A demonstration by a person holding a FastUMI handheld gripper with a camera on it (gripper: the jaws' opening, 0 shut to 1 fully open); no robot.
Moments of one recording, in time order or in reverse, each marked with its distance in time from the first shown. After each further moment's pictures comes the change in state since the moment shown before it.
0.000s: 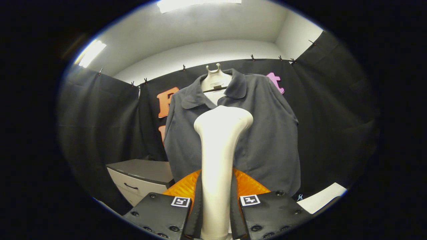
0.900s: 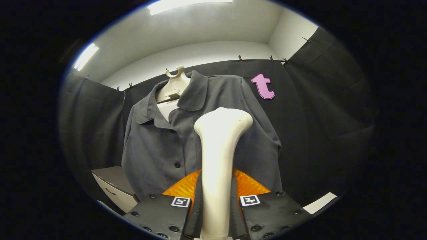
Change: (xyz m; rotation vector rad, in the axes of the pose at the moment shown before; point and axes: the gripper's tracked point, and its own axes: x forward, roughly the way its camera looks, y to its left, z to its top) arm 0.092 -0.109 0.030 0.013 -0.018 -0.040
